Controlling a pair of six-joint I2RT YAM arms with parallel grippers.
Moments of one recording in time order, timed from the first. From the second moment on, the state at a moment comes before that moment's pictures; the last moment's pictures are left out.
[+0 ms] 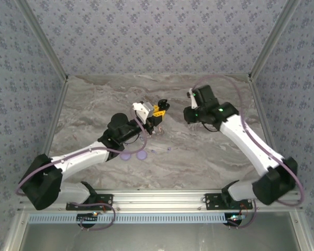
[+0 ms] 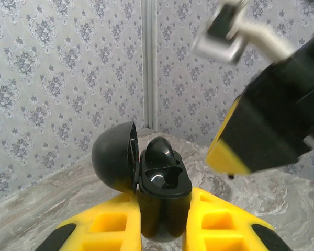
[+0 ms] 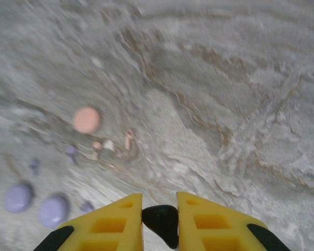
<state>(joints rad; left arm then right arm) -0.78 1.33 0.74 0.67 0.20 -0.04 0.49 1.24 1.29 -0.80 -0.03 0.28</state>
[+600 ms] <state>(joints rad) -0.78 1.41 0.76 0.72 0.29 -0.11 0.60 1.13 1.33 -0.56 -0.17 0.35</state>
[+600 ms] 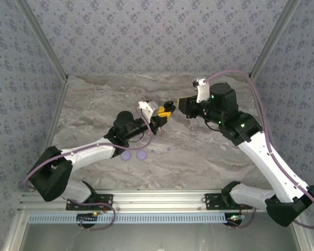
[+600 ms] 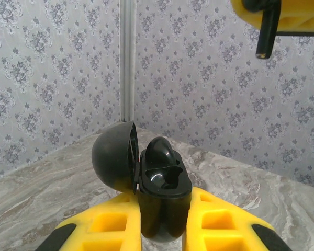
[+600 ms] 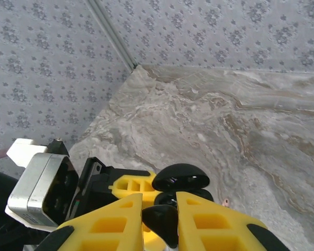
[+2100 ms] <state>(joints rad) -0.78 1.41 0.76 0.74 0.31 -0.18 0.66 1.25 1.29 -0.49 -0.12 0.32</state>
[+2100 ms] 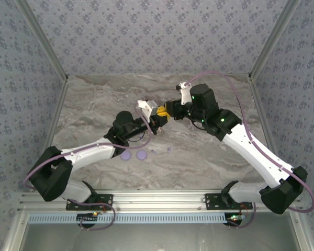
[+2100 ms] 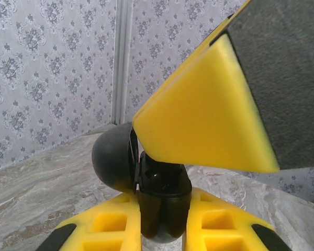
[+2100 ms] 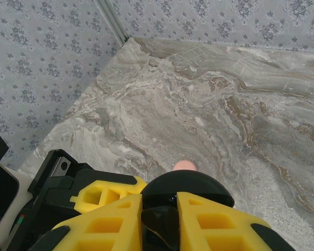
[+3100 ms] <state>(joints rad) -0.78 1.40 0.76 0.75 0.33 -0.17 0.44 1.15 1.35 -0.58 -0.36 0.26</state>
